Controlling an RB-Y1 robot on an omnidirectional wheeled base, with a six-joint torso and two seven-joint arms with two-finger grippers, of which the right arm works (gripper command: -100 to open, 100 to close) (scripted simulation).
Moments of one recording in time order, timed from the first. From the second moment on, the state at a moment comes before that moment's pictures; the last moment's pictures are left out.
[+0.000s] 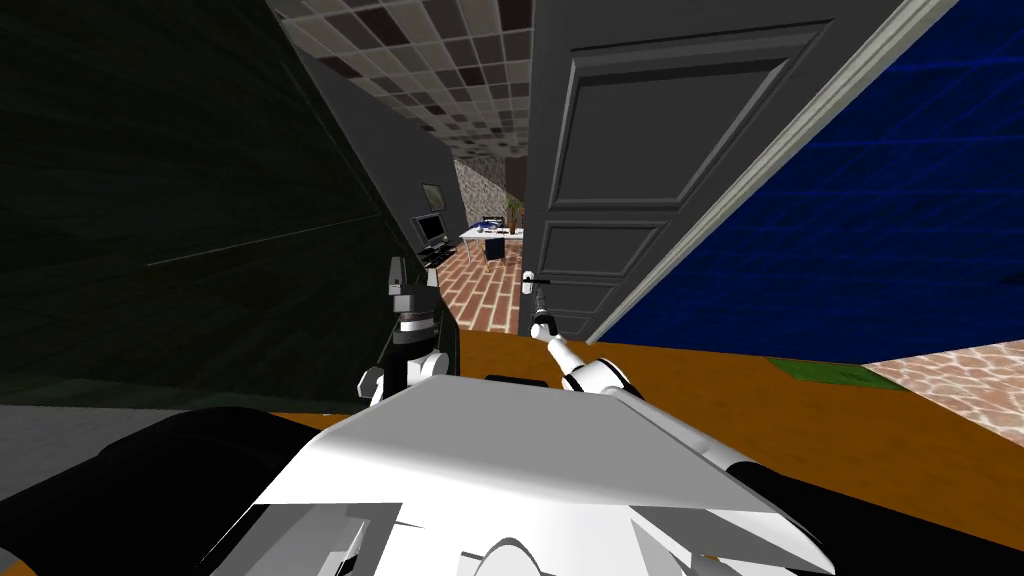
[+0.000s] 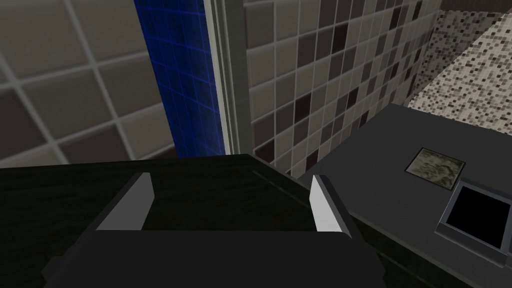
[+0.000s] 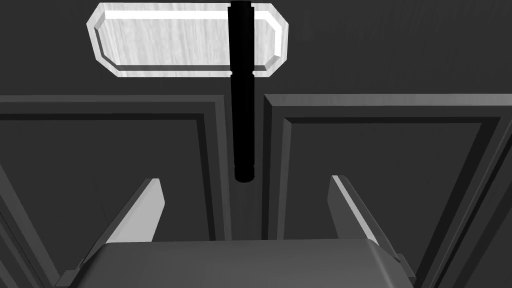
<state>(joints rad) -0.56 0.02 0.27 -0.57 -0.76 -0.57 0.51</state>
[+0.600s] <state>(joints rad) -0.57 -0.03 0.23 -0.56 -0.78 -0.58 0.52</state>
